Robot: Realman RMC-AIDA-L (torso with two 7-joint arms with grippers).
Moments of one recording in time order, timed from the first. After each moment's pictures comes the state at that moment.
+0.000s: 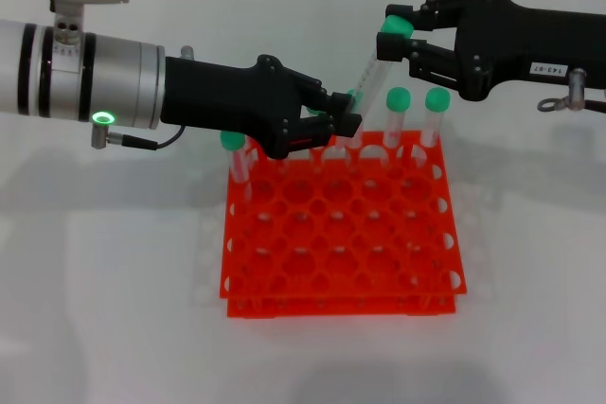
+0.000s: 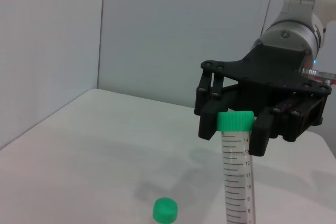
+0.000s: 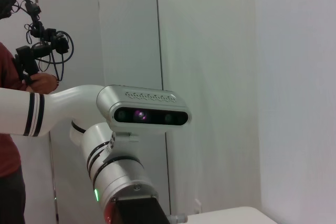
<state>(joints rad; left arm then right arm) -0.73 -2.07 0.93 0.70 1.94 1.57 -1.49 0.50 2.01 -1.21 -0.94 -1.42 -1.42 1.43</state>
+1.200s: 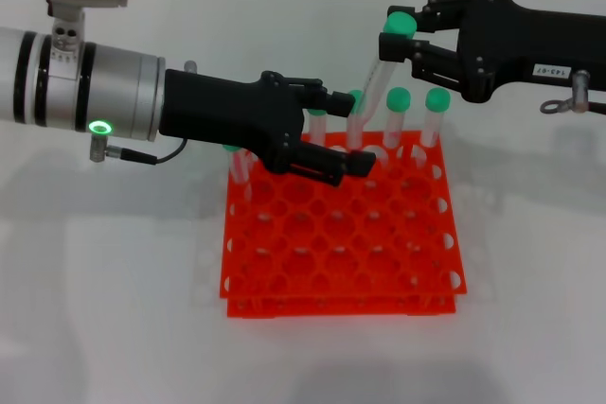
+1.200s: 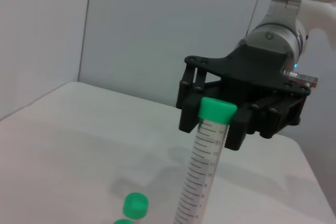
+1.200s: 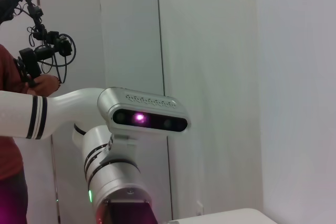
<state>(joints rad) -0.72 -2.07 0.94 0.70 1.94 1.62 -1.55 0.49 2.01 -1.21 -0.95 -1.41 -1.43 1.43</state>
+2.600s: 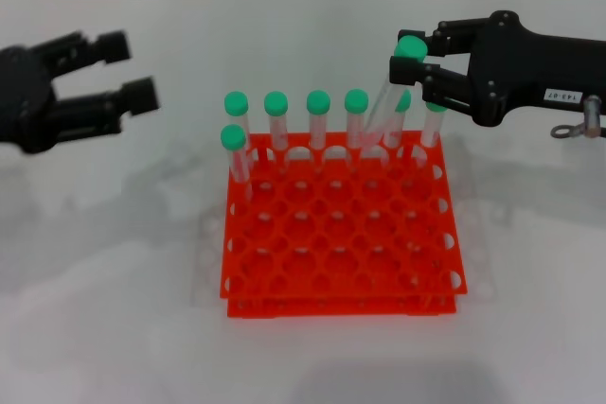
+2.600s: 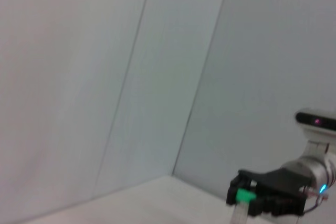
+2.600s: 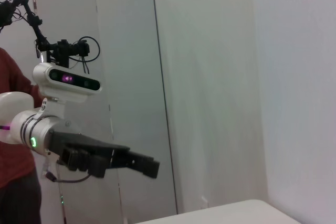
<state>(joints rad) -0.27 -2.06 0.71 1.15 1.65 1.84 -1.78 0.44 2.02 -1.21 -0.96 -1.41 -1.46 1.44</state>
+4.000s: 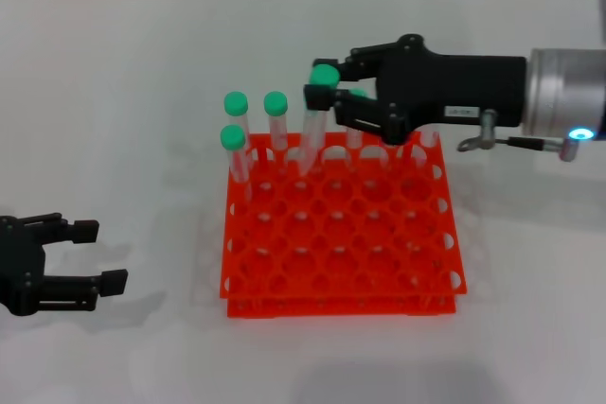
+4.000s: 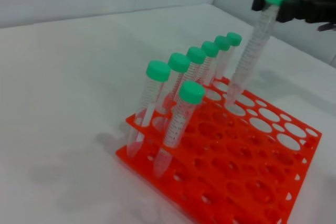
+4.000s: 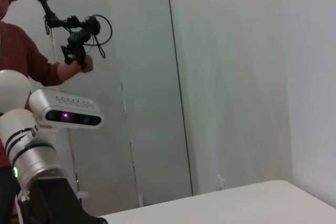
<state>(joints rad) -0.20 -2.05 0.71 1.16 2.10 1.84 -1.68 0.51 2.02 -1.48 -0.93 -1.32 -1.24 1.45</state>
